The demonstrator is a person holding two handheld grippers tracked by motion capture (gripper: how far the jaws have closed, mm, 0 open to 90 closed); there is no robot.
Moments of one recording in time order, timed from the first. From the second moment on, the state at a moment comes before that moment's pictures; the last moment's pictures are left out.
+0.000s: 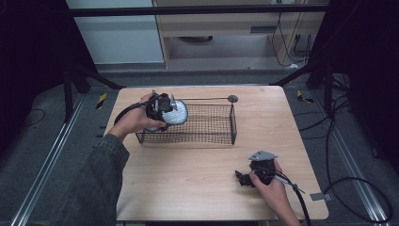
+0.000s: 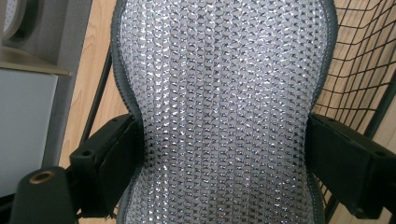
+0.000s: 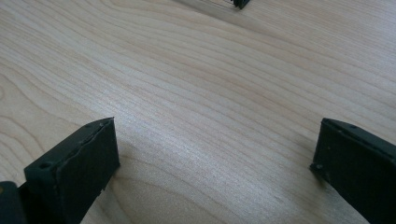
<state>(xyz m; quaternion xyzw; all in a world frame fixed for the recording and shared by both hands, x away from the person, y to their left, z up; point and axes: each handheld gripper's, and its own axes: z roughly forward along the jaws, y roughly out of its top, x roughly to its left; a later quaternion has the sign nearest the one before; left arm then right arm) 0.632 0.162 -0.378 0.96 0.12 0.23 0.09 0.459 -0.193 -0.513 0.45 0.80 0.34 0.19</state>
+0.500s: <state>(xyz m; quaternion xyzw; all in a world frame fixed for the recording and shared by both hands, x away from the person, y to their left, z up) 0.638 0.159 -0.381 0.96 0.15 0.20 0.11 0.459 -0.193 -0.513 0.45 0.80 0.34 0.19</state>
